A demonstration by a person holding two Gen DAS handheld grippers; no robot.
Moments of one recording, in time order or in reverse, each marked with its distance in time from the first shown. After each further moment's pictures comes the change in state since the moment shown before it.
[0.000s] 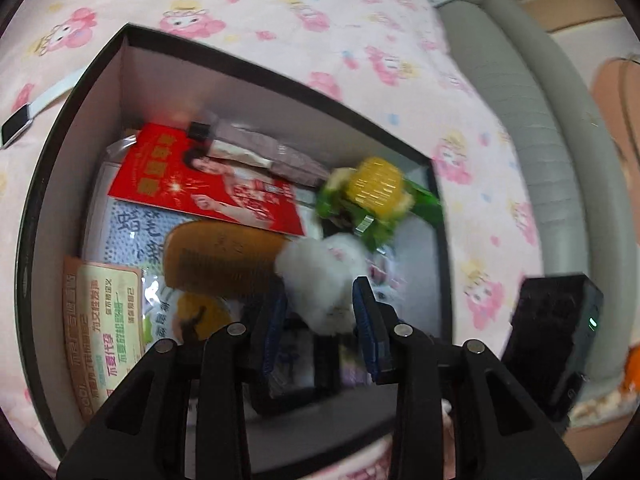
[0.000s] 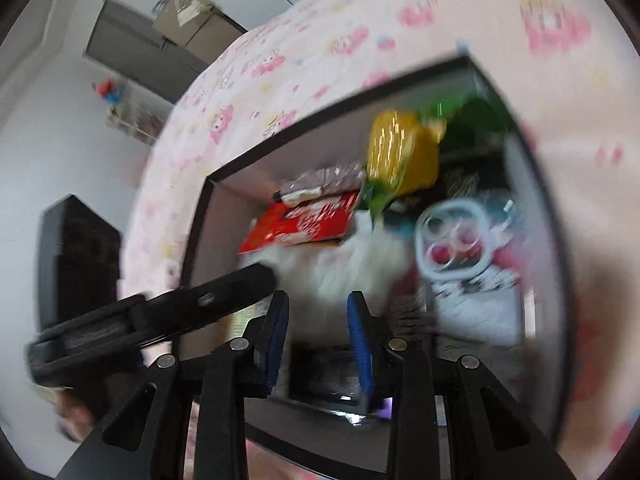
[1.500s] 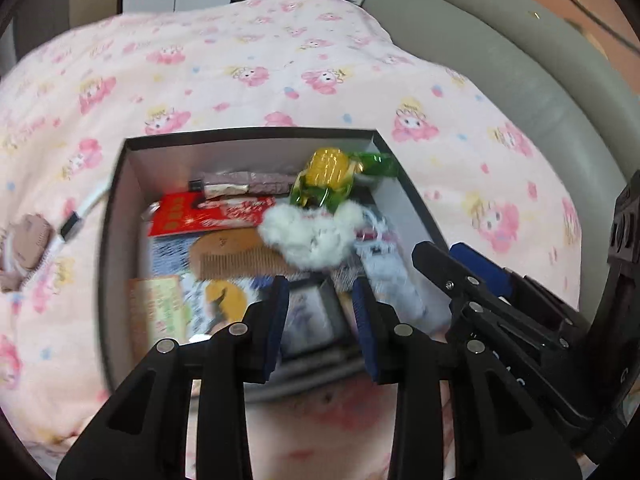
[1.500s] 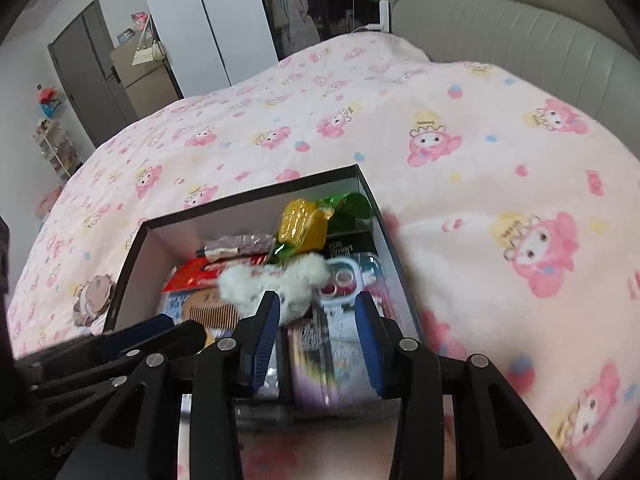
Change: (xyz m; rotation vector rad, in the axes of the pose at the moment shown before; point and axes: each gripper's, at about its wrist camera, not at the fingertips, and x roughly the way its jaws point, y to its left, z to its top) left arm -0.057 -0.064 -0.074 0.435 -0.158 0.210; right arm -0.074 0.065 -0.073 -0.110 -0.400 -0.519
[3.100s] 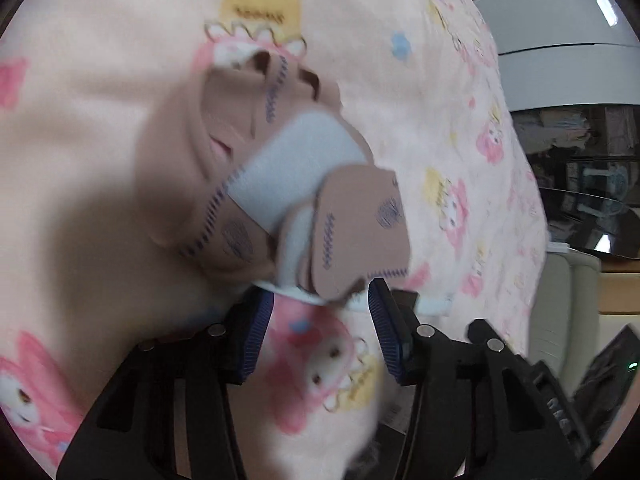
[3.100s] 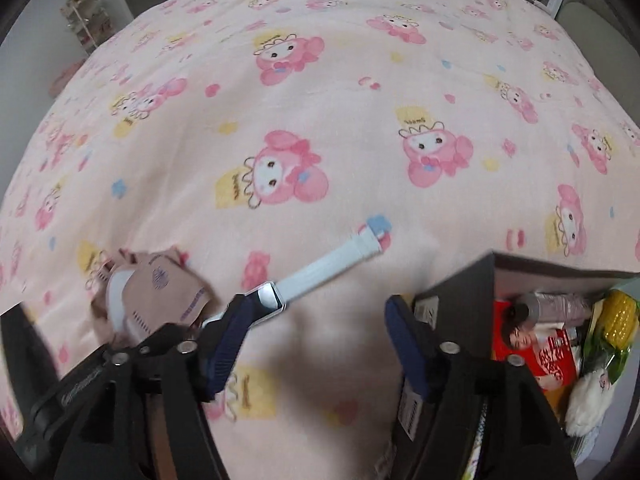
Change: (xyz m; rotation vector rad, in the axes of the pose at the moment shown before) left arm 0.026 0.399 -0.064 -1.165 -0.102 -0.022; right arm 0.213 0.321 0.036 -0.315 0.360 0.034
